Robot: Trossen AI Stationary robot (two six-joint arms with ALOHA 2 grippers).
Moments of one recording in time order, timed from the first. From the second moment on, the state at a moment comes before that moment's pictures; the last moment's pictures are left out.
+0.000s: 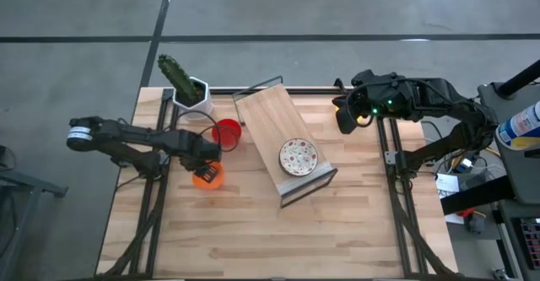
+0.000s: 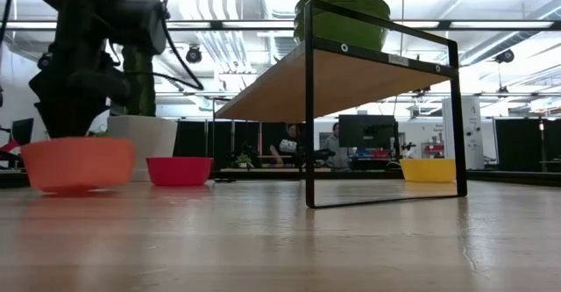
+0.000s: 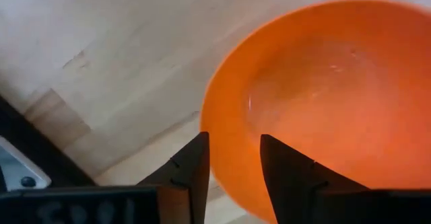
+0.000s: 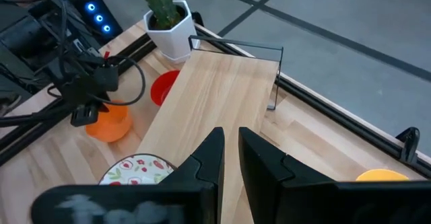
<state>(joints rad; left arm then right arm) 0.04 1.21 0.71 -1.03 0.01 -0.94 -0.03 1.27 1.75 -1.17 0.43 0.63</state>
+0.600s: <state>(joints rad) 0.05 1.21 0.74 -1.04 -0.11 -0.89 -0.03 1.27 1.75 -1.17 0.43 0.63</state>
